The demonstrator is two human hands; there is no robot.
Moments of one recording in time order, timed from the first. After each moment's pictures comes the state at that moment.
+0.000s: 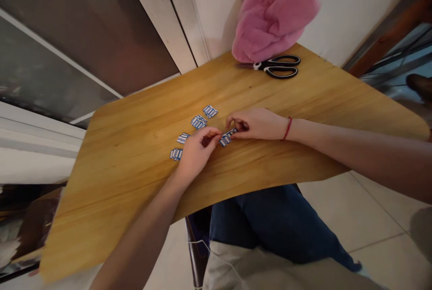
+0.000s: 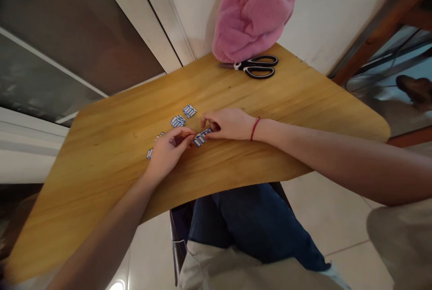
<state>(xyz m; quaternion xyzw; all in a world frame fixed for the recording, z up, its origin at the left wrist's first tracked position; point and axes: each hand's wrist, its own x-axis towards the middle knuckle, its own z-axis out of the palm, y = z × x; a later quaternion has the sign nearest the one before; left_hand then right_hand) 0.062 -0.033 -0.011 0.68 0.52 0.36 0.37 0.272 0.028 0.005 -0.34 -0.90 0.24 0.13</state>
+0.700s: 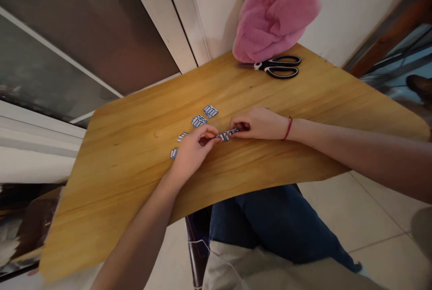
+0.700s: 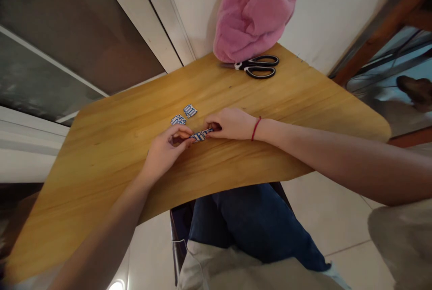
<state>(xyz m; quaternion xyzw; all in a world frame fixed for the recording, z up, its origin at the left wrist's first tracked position) 0.059 -0.034 0.001 0.69 0.54 0.33 0.35 0.271 0.031 0.000 -0.35 -0.91 0.20 0.12</state>
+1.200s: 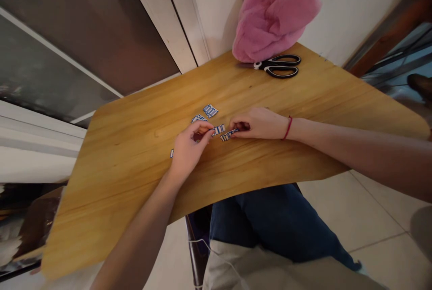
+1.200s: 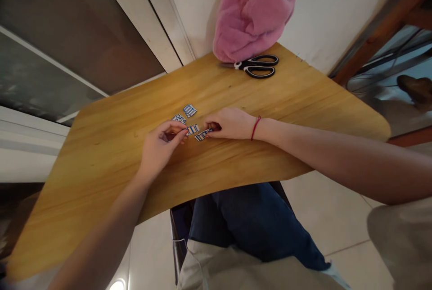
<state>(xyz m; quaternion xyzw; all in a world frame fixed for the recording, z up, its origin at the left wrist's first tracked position) 0.055 -0.029 0.002 0.64 0.55 0.40 0.35 0.271 0.030 0.002 -0.34 -0.91 0.21 0.12</state>
